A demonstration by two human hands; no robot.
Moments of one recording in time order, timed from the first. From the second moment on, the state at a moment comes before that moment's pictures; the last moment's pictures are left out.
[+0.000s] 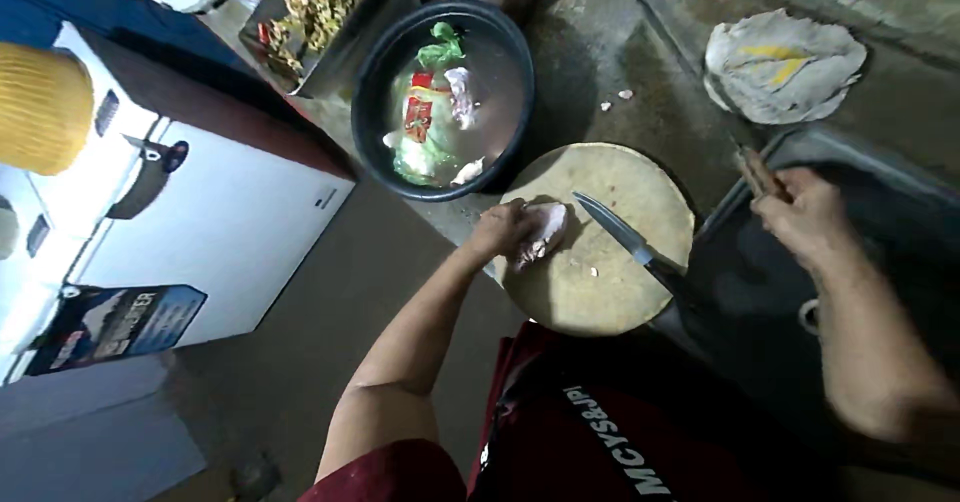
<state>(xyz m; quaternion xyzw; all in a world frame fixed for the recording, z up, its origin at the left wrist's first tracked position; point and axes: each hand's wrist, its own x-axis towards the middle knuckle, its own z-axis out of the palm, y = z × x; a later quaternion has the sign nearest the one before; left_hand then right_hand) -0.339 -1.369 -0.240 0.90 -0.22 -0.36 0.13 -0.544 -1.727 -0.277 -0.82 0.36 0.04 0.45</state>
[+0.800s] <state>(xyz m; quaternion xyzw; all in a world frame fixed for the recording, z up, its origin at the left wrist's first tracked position) -0.402 -1.385 -0.268 0.82 -0.11 -0.34 0.44 -0.687 -1.532 -0.284 -0.69 0.39 0.01 0.60</state>
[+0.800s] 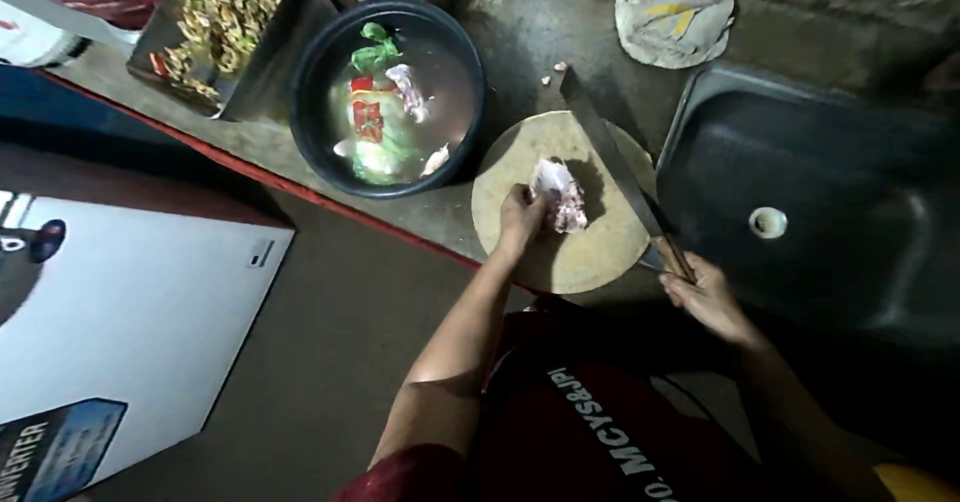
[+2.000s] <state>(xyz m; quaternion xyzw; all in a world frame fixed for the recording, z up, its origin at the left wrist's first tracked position) -0.434 -1.377 -0.288 0.80 -0.16 -0.26 0.51 -0.634 -1.445 -0.274 -0.87 0.30 0.00 0.39</state>
